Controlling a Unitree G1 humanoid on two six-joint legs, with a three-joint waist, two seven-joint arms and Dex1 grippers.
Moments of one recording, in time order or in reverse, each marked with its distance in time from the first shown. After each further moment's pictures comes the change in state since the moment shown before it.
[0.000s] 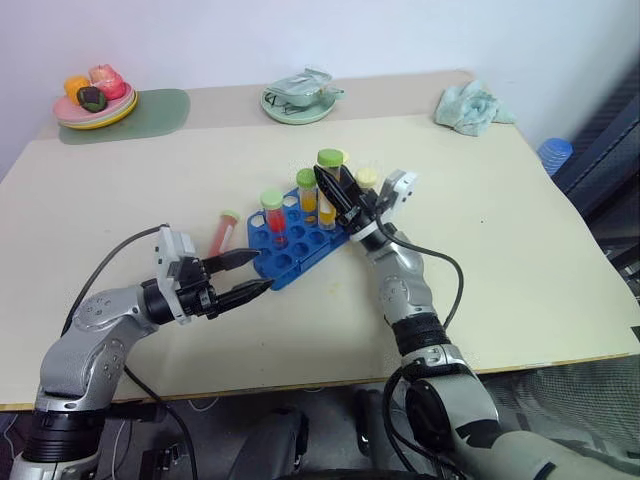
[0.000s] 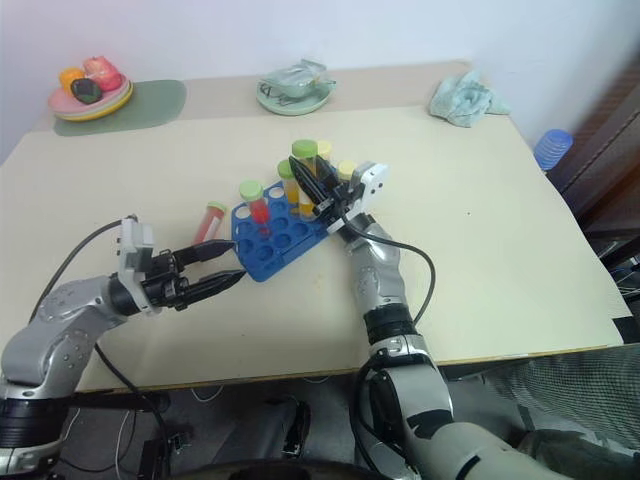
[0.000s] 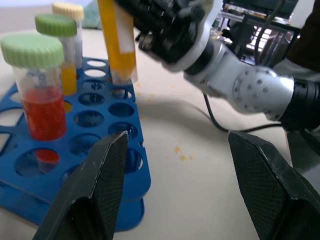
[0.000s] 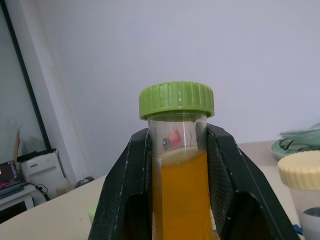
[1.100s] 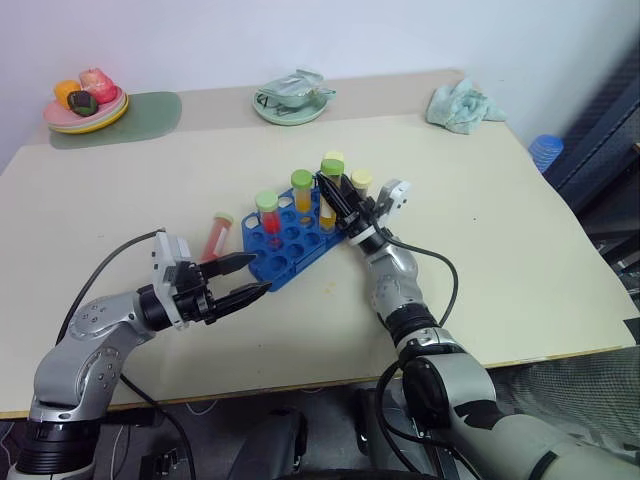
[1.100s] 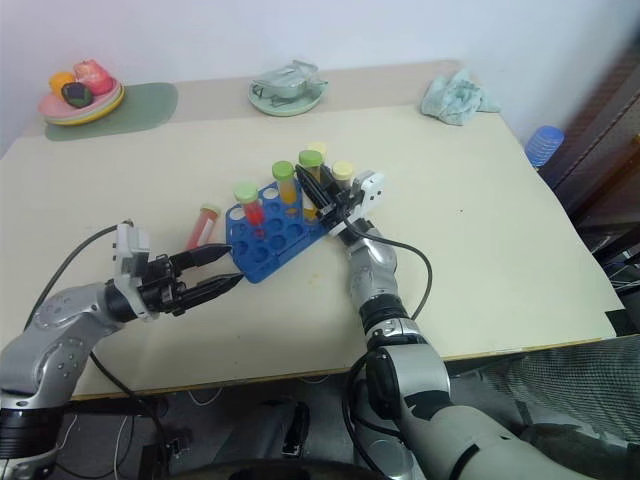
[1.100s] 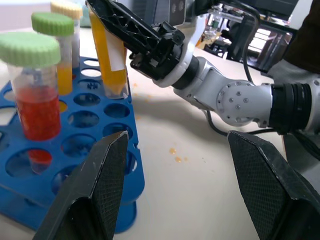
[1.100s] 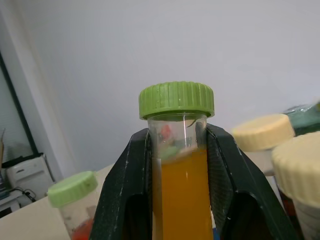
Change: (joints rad) left arm 0.049 0.002 0.020 -0.039 -0.009 0.013 0.019; right arm -0.114 -0.010 -0.089 0.323 0.014 -0.159 0.080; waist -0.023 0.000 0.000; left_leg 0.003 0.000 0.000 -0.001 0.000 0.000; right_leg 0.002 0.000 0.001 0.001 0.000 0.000
